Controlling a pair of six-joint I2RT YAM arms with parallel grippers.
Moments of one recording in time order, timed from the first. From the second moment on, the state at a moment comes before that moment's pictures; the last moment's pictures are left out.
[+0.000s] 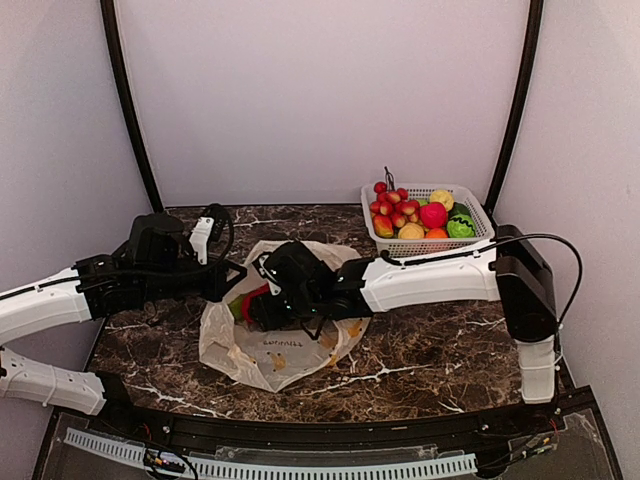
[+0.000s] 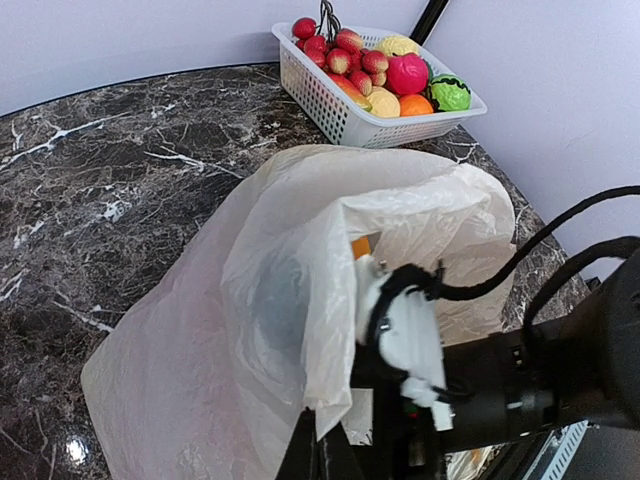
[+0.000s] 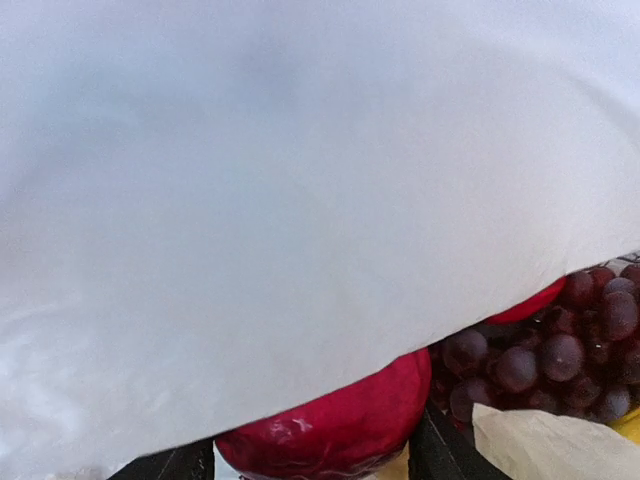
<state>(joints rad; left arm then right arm) -0.82 1.02 0.80 -0.30 -0.04 -0.41 1.18 2.11 1.59 -0.21 0.12 0.45</state>
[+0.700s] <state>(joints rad) -0.82 1.15 0.91 -0.30 -0.09 -0.42 1.23 1.84 1.34 -0.21 0.09 0.42</state>
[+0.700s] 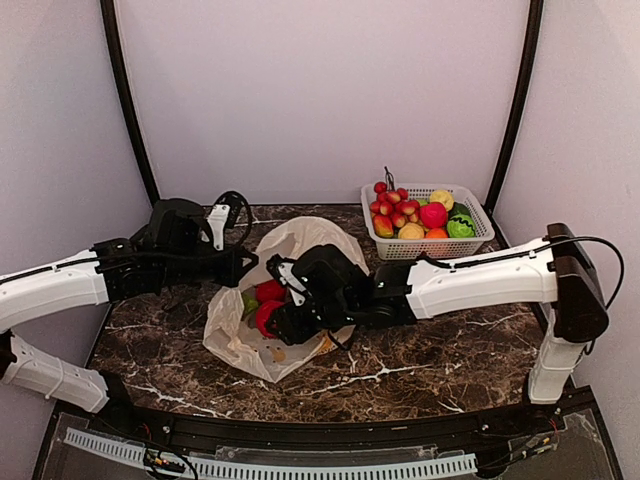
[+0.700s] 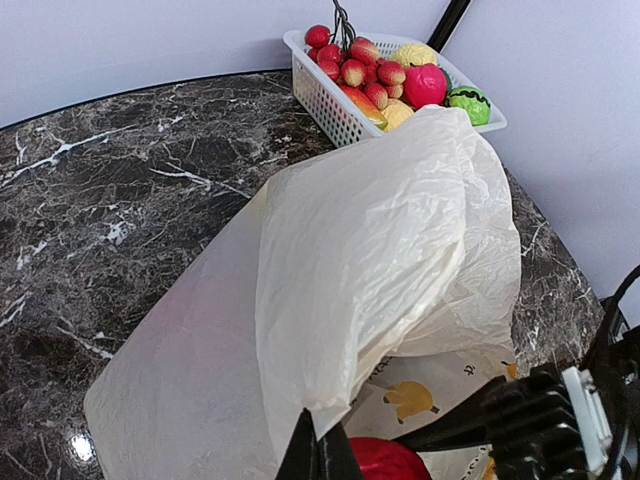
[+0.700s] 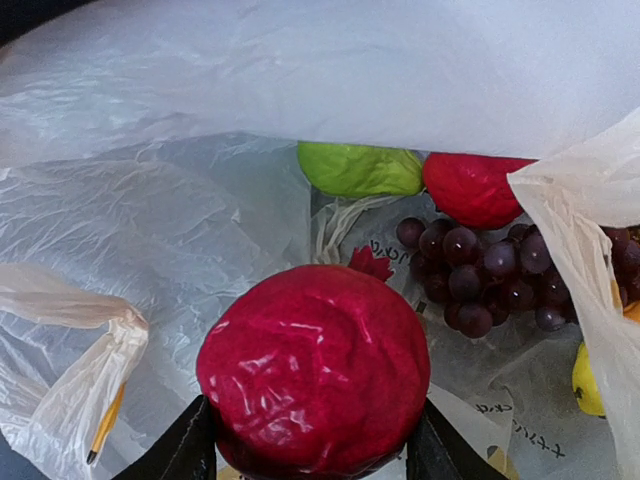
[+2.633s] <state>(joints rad) -0.17 0.99 0.81 -0.53 0.12 -0.16 0.65 1.42 1.36 -0.60 0.21 0.31</state>
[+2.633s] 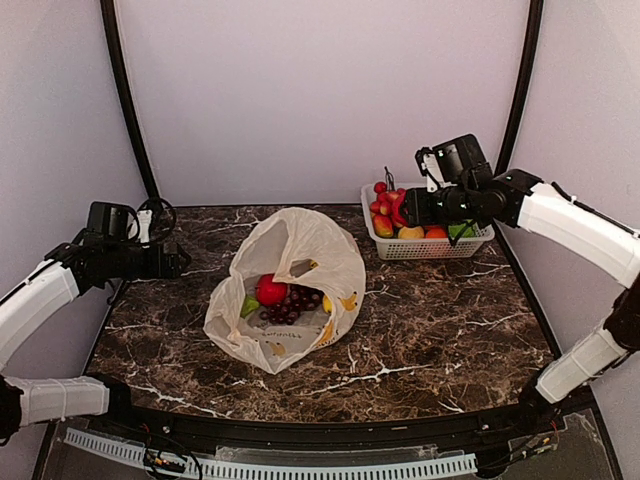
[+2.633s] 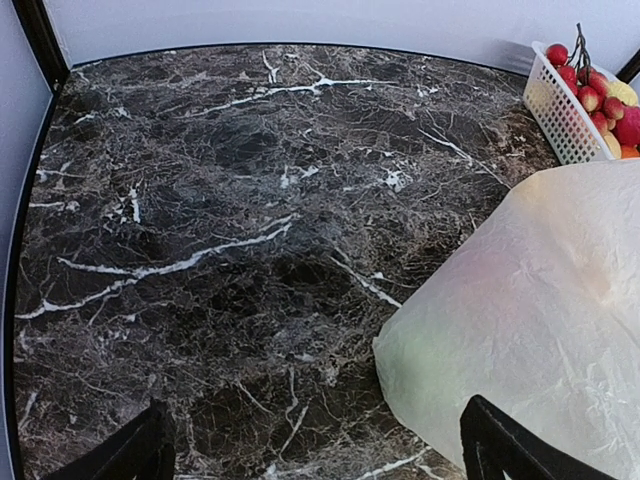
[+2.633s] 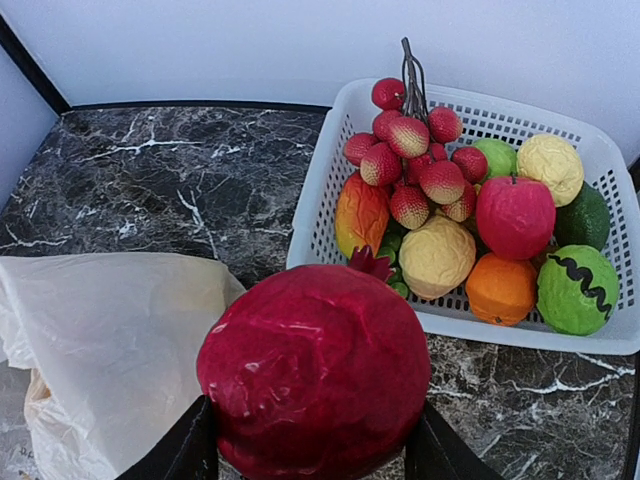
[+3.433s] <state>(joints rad) -0.17 0.91 0.75 -0.42 -0.05 -0.08 0.46 1.89 1.63 -0.57 0.01 0.32</state>
